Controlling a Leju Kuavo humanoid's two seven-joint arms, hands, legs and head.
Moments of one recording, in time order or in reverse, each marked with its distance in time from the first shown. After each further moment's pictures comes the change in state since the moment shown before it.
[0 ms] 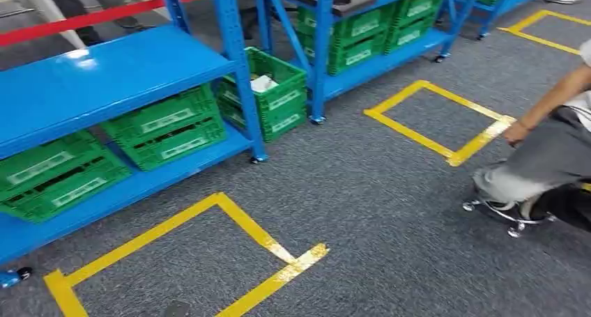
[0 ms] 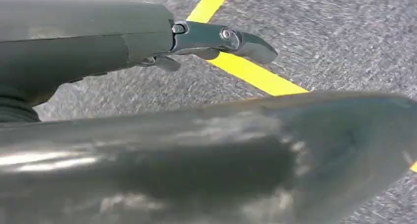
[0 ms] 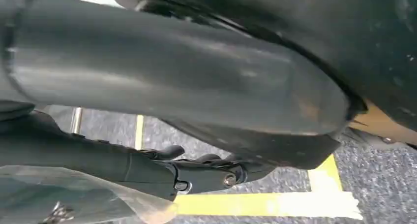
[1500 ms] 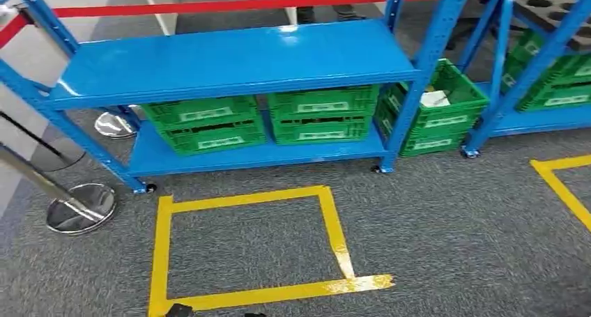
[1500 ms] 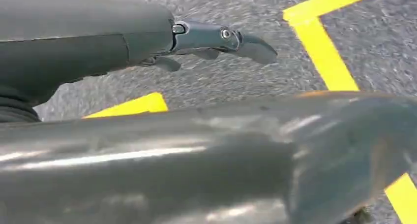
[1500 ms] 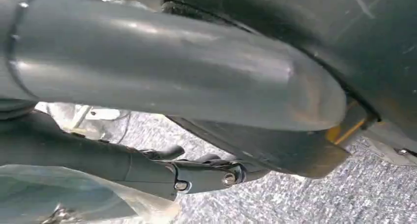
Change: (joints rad) left arm 0.003 0.003 0.000 0.008 -0.020 -0.001 0.008; right arm 0.005 0.000 -0.005 0.009 0.002 0.071 0.030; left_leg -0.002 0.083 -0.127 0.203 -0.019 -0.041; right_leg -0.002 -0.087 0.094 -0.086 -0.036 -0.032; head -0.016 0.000
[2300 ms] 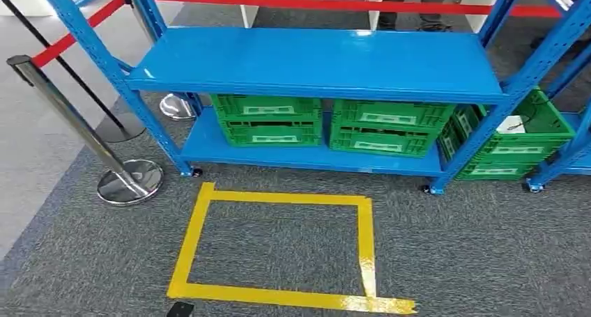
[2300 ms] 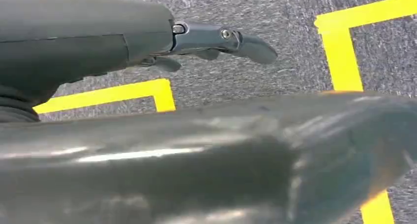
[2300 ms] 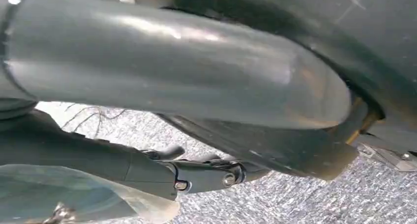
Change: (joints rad) left arm -0.003 -0.001 0.000 0.000 0.011 0.007 -0.008; right arm -0.006 0.006 -0.024 0.000 -0.017 -0.029 -0.003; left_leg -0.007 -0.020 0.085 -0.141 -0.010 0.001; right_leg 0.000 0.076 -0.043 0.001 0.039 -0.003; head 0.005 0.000
